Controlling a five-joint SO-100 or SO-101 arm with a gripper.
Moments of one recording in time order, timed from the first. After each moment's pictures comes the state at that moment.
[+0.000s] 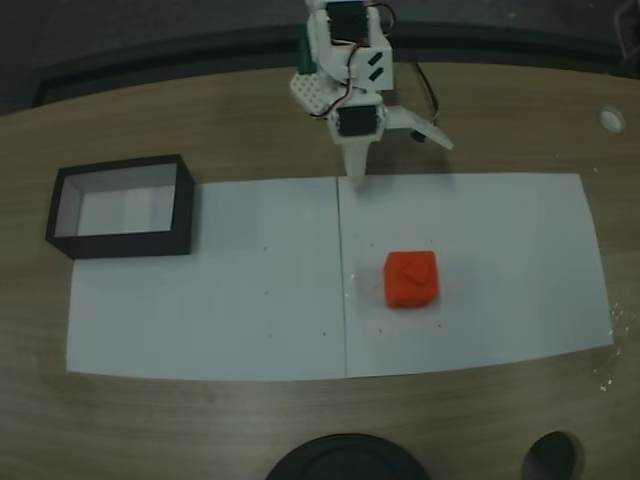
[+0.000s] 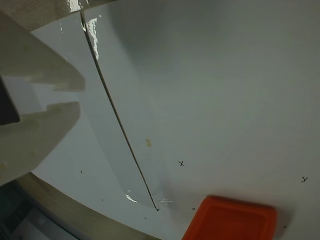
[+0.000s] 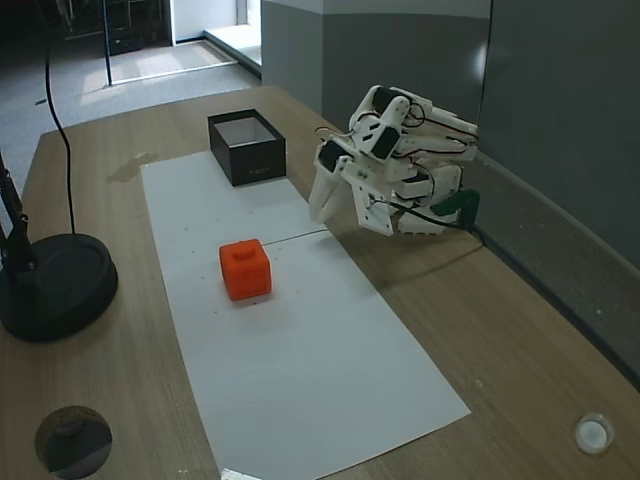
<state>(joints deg) -2.1 197.9 174.2 74.0 -0.9</state>
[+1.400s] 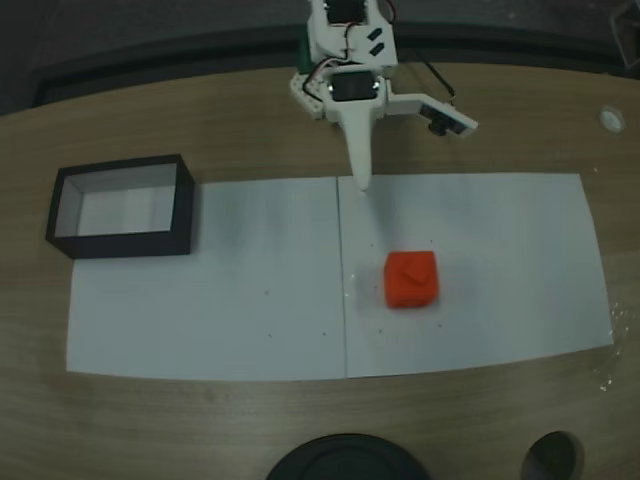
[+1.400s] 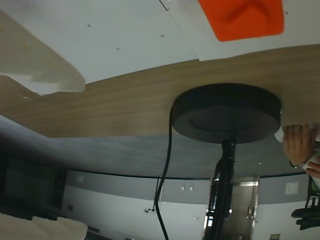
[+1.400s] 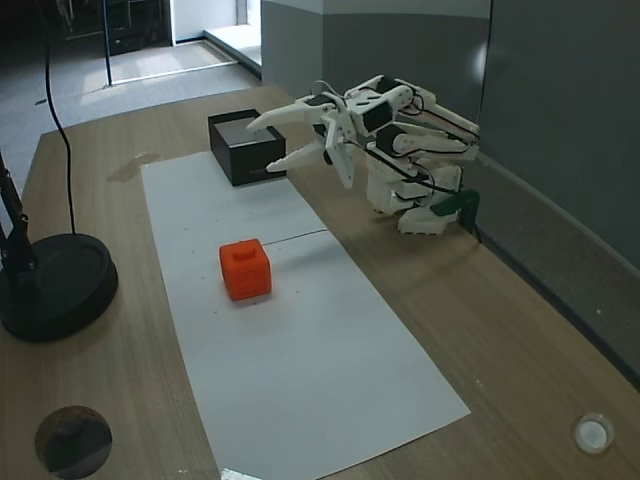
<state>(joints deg) -3.8 196.4 165.6 47.8 7.5</state>
